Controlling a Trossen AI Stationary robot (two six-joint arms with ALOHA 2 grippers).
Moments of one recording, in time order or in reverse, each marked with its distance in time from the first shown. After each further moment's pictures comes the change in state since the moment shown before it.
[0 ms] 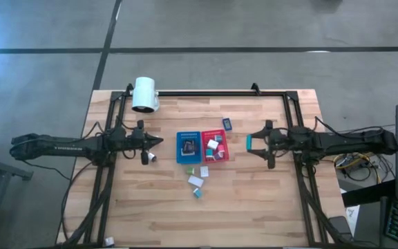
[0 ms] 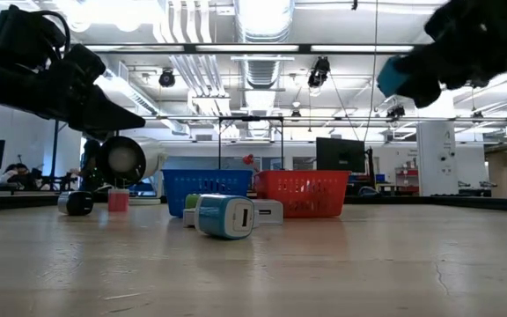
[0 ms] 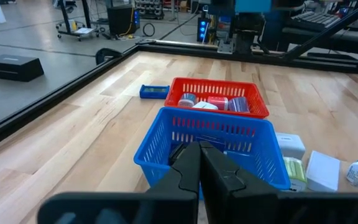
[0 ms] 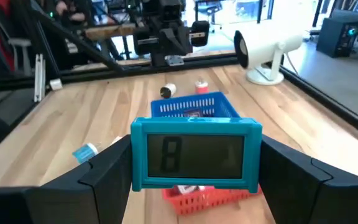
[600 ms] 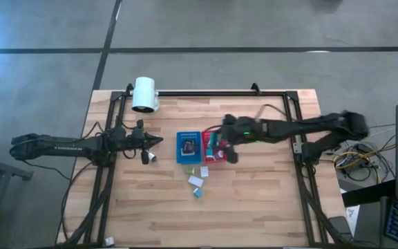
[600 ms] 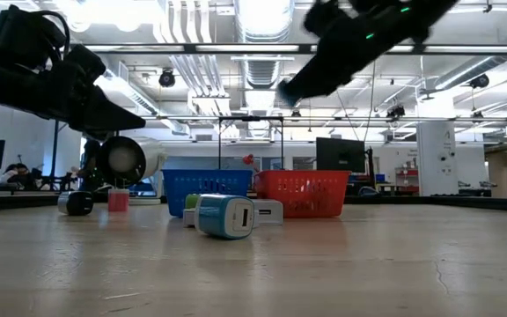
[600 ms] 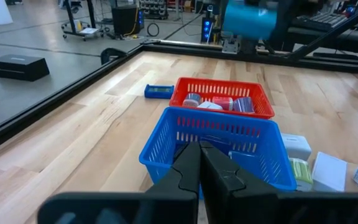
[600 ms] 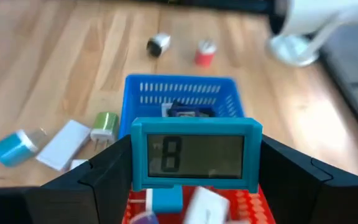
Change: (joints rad) left arm -0.001 0.000 0.000 -0.001 -0.019 0.001; right arm -0.046 0.875 0.654 -0.158 -0.035 -0.226
